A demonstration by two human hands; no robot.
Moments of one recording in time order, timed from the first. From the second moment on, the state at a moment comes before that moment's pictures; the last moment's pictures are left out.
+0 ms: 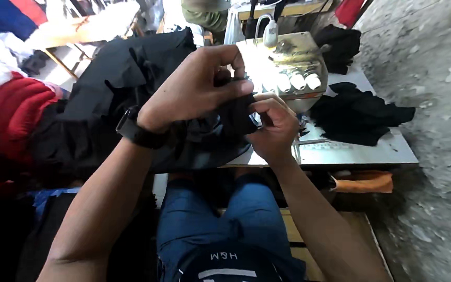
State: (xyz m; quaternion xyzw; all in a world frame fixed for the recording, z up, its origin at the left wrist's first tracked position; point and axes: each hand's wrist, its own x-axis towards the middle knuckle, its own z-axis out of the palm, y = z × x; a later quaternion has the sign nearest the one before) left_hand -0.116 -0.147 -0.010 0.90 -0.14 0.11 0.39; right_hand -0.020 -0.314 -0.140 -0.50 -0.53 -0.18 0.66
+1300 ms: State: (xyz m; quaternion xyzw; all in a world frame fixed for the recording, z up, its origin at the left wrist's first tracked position) left_hand -0.145 -0.240 -0.150 0.46 0.22 0.15 0.85; right_hand -0.097 -0.418 -0.170 -0.78 -0.29 0.08 0.55
